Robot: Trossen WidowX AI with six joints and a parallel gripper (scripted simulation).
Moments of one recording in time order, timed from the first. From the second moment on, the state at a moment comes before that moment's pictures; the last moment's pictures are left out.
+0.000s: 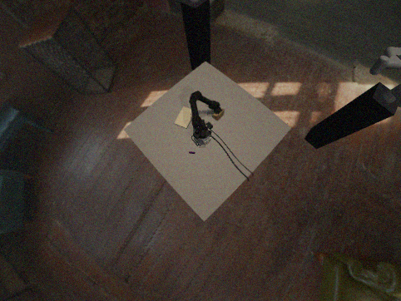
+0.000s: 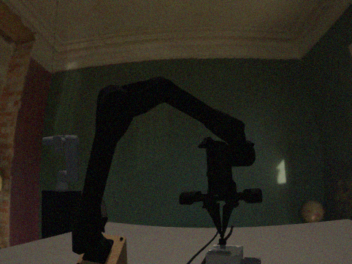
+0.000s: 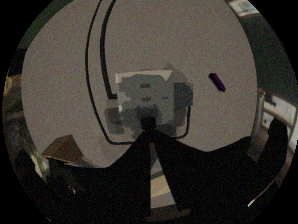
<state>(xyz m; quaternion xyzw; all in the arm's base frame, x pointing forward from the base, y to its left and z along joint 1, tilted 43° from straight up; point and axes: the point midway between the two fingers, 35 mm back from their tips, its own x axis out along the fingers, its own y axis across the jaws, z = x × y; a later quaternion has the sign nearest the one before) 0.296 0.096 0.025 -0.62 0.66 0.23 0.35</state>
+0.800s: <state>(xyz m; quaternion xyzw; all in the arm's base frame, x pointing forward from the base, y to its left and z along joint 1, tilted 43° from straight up) 0.296 0.104 0.034 -0.61 0.67 0.21 0.36</state>
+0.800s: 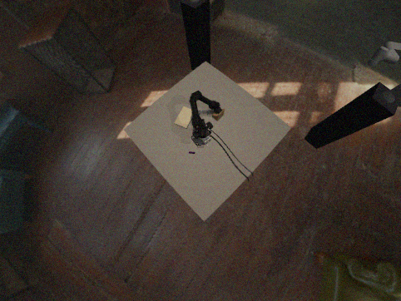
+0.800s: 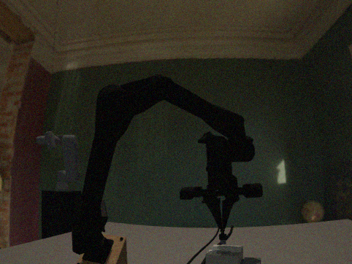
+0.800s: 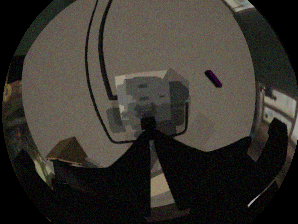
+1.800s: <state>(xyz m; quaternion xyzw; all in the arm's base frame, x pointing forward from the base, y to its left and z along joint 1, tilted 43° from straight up) 0.296 0.104 0.034 -0.43 0.70 -0.05 0.57</state>
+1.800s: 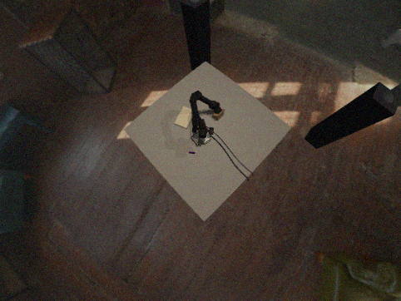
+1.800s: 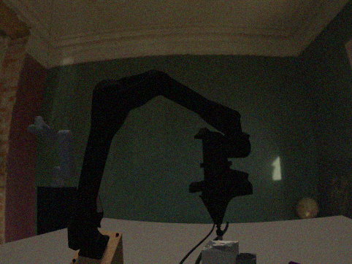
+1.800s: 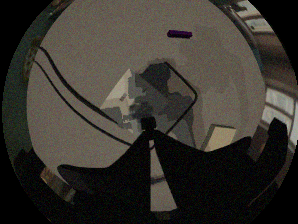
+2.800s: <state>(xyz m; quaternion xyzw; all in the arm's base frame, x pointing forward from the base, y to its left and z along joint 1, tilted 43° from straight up) 0.296 0.104 0.034 -0.19 0.63 -0.32 0.69</state>
